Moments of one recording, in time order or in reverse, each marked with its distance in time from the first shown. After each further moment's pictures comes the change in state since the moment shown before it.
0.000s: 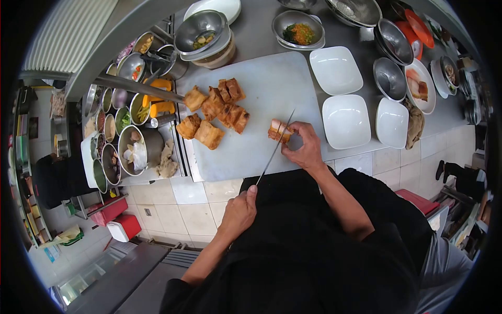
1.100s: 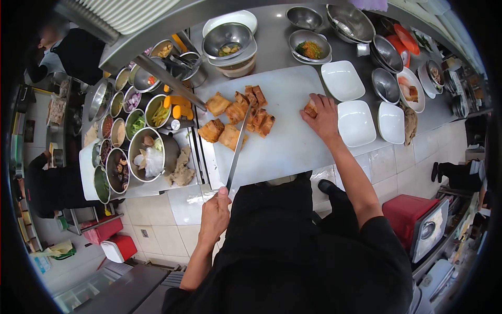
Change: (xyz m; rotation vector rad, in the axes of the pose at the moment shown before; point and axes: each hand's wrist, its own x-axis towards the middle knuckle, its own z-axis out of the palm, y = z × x) left_hand -0.009 -0.096 -0.088 -0.171 0.230 -0.012; right_hand 0.070 0.017 0.007 -0.579 0.070 -0.154
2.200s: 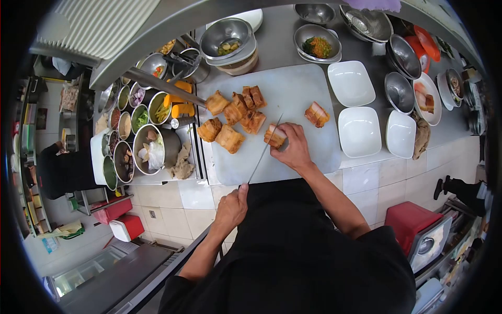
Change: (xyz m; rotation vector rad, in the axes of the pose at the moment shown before) left_hand 0.004 0.046 0.054 0.299 -0.083 -0.010; right_hand -0.045 -0.074 0.024 0.534 -0.082 0.075
